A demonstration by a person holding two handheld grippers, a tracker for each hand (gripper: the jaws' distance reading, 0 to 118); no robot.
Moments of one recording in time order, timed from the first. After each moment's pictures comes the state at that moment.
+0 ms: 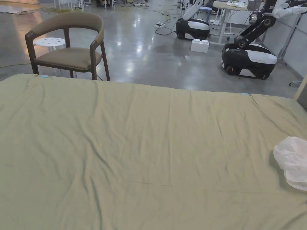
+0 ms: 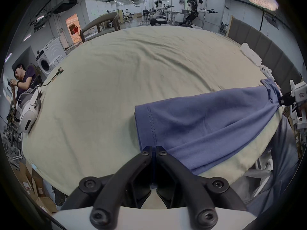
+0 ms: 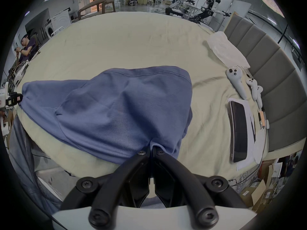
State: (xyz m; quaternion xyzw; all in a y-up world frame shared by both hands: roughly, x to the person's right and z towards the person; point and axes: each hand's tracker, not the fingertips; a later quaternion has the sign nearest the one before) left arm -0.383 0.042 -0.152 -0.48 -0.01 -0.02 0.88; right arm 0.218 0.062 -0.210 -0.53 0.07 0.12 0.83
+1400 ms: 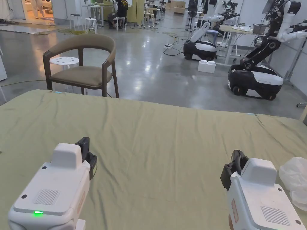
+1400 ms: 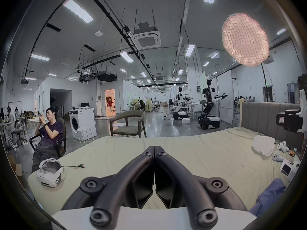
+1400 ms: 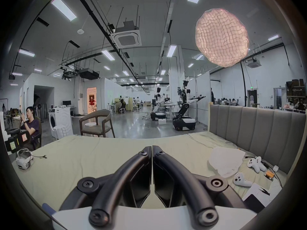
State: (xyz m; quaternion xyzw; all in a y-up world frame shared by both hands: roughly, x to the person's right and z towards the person) left arm -0.281 0.223 -0.224 -0.03 0.11 -0.03 0.99; right arm 0.065 0.235 -0.274 -0.03 0.03 -0.01 1.00
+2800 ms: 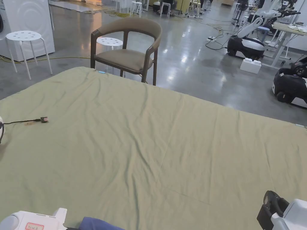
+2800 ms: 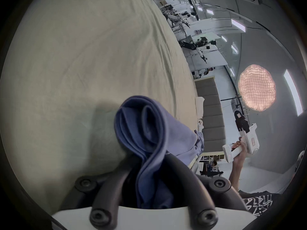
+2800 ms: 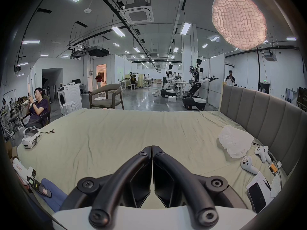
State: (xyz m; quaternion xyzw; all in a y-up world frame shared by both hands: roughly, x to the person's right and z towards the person) left arm -0.480 -0.015 -0.184 -0.46 -0.20 0.46 0.74; right arm 0.056 0.188 -0.277 -0.15 0.08 0.03 0.99
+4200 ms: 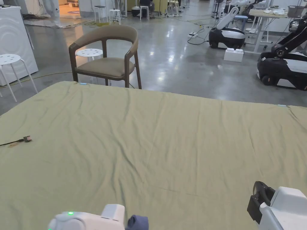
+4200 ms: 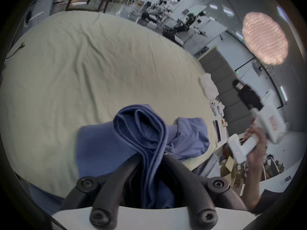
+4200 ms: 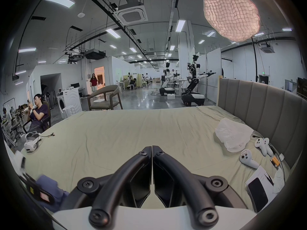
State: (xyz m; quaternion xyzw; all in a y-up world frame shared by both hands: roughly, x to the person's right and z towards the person) left arm -0.251 0.114 -0.223 -0.51 -0.16 0.23 0.81; right arm 0.104 0.174 -0.272 -0.16 0.08 0.00 0.98
